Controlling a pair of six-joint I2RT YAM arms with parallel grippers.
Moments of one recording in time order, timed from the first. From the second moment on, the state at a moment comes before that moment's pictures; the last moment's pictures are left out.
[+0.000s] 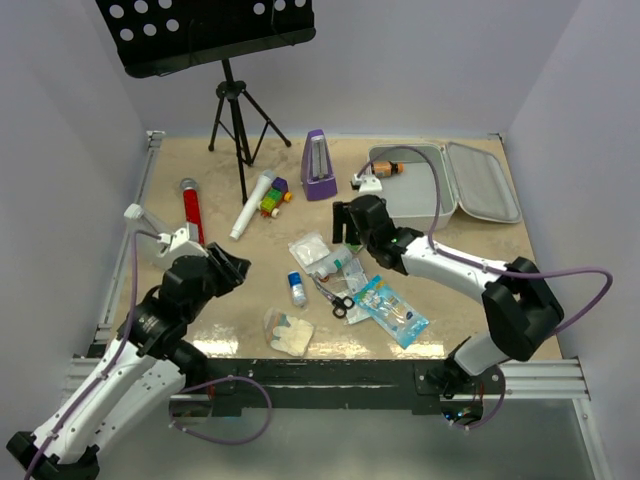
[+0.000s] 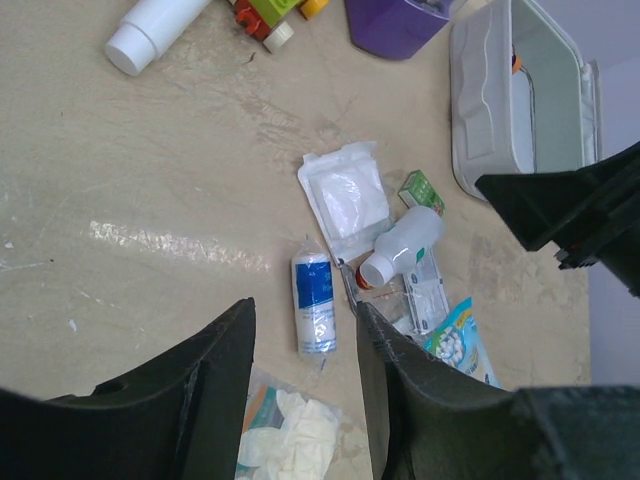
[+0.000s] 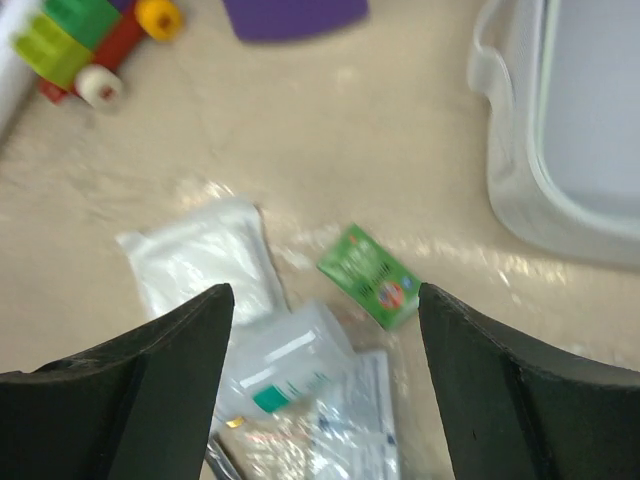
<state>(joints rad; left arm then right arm) -0.56 0.52 0.59 -0.56 -0.28 -0.89 0.71 1.54 0.99 -0.03 0.35 0.42</state>
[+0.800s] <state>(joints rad) -0.56 0.59 0.44 -0.47 -0.12 -0.90 1.02 1.59 1.01 -0.22 0.53 0.37</state>
